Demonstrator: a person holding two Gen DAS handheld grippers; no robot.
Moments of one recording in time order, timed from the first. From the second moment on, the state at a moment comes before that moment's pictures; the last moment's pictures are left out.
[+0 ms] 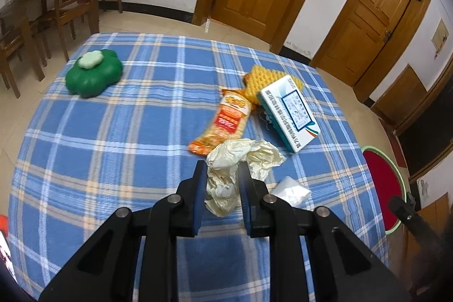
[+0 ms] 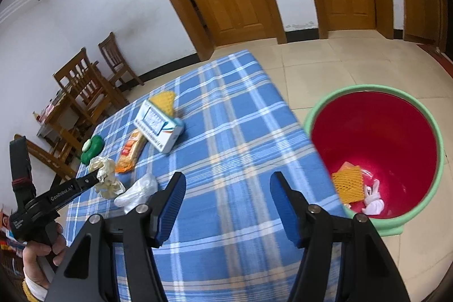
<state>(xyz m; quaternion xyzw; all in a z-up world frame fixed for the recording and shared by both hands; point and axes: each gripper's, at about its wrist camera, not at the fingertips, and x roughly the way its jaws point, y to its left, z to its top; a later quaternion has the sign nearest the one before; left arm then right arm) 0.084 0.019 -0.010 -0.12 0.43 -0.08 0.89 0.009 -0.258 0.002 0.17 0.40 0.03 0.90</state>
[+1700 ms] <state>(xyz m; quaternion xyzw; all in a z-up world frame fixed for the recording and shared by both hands) 0.044 0.116 -0.042 -0.19 0.42 0.01 0.89 0.059 -0.107 -0.047 0.07 0.47 0.10 0.87</state>
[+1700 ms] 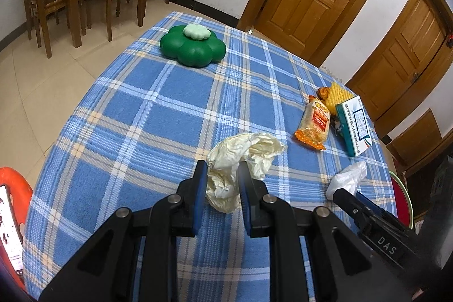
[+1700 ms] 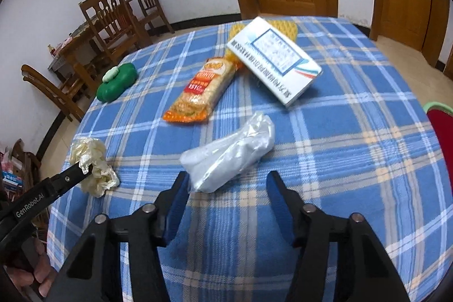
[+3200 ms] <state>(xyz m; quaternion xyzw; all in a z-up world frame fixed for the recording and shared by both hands) 0.050 0.121 -0.044 -0.20 0.43 0.01 0.88 0.101 -0.116 -0.046 0.10 0.45 0.08 0.88</state>
